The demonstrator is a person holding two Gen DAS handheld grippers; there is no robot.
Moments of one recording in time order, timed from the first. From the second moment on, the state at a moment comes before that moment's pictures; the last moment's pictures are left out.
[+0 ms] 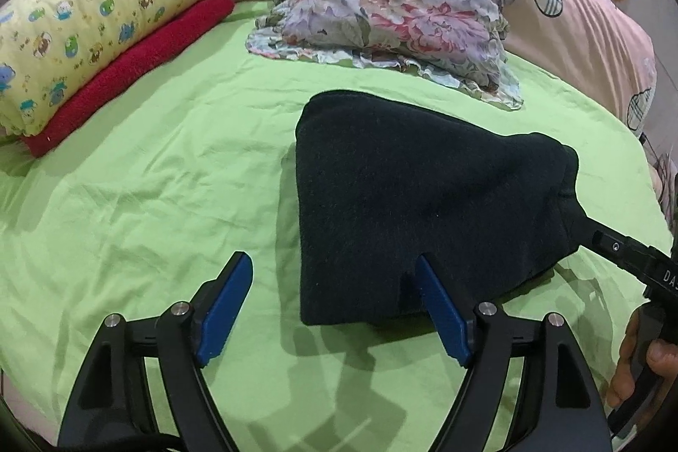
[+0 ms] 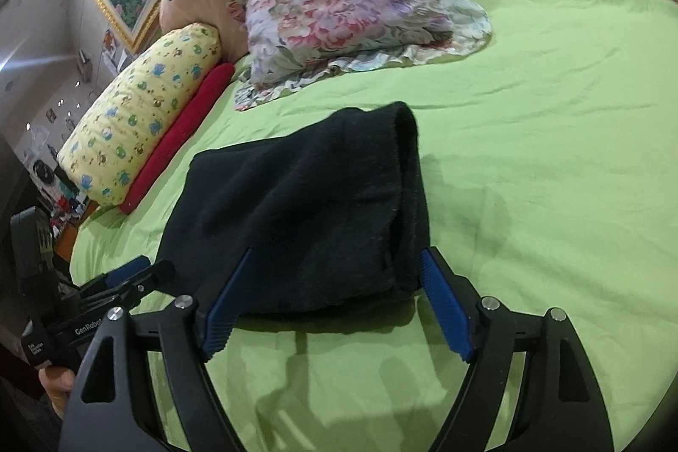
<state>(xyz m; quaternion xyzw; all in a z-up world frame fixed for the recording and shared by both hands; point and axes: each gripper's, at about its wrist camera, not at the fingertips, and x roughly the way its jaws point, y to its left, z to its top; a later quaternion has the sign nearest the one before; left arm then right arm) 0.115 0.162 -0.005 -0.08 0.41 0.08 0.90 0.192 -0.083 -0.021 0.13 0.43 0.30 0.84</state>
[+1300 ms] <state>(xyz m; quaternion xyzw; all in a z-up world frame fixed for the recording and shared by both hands) 0.087 0.134 -0.028 0.02 0.39 0.06 0.92 0.124 -0.045 -0.027 -0.02 0.38 0.37 0.85</state>
